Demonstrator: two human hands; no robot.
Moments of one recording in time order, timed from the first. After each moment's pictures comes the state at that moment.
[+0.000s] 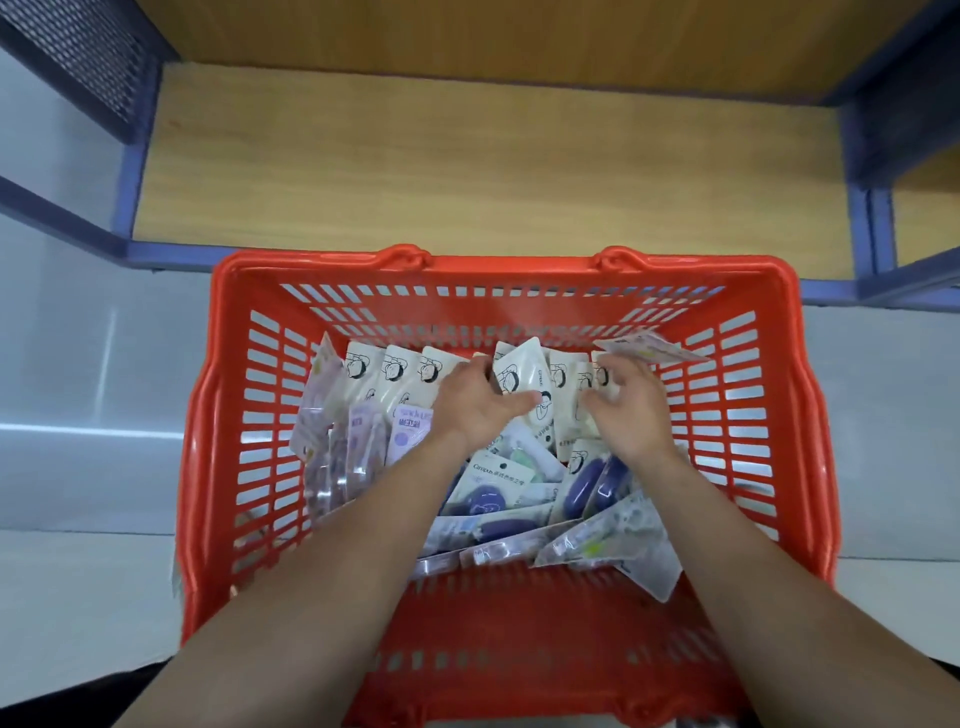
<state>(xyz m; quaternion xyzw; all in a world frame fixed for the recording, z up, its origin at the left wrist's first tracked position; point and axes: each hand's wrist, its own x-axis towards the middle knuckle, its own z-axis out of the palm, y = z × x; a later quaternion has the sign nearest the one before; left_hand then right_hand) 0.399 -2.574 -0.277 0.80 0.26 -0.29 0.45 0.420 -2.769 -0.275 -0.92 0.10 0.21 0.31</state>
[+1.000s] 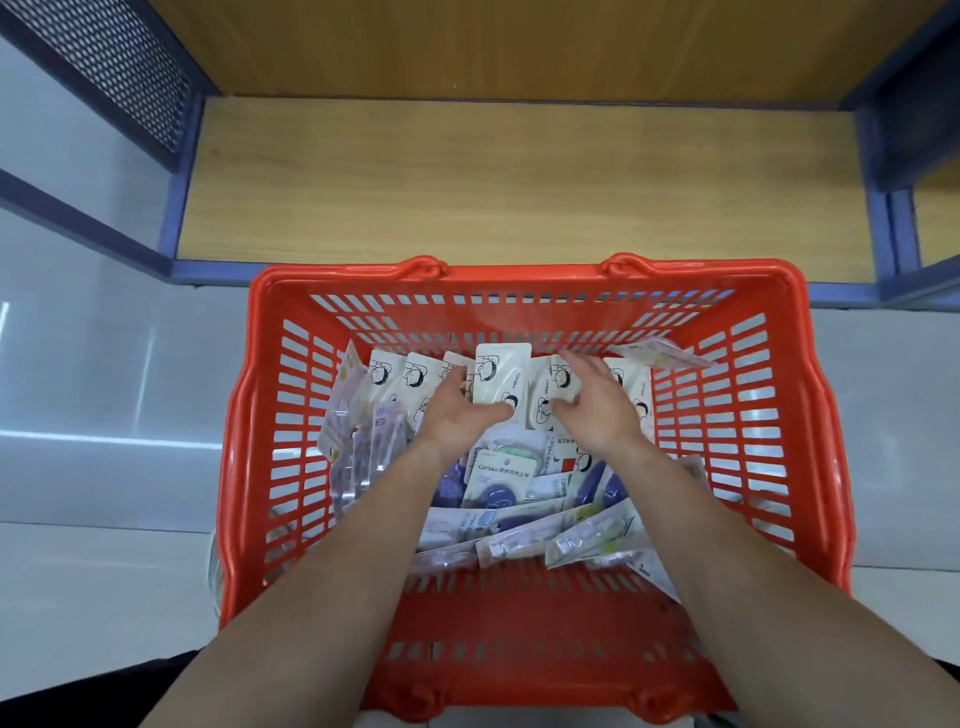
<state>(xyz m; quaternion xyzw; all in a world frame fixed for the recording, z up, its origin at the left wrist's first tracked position) 0.382 -2.542 -0.272 0.71 0.34 -0.26 0.56 0.426 -2.733 -0.286 -0.91 0.00 0.30 0.29</state>
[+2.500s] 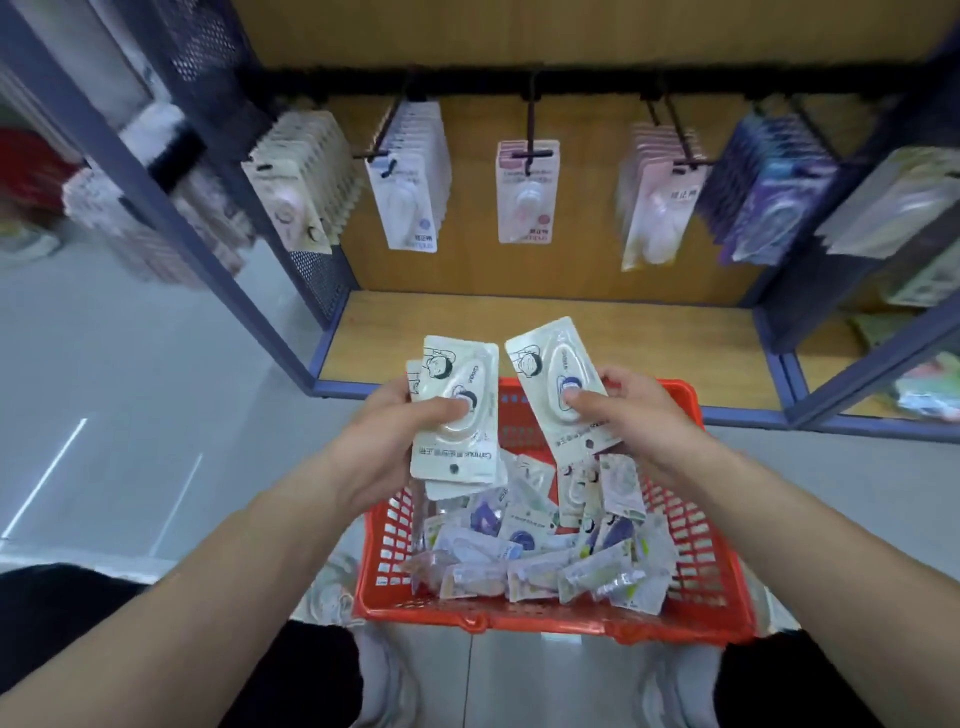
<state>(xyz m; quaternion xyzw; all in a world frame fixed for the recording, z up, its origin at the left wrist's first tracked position) 0.297 -2.477 0.046 0.58 0.25 -0.14 0.76 0.377 -2.721 0.025 -0.70 0.02 0.28 0.65</state>
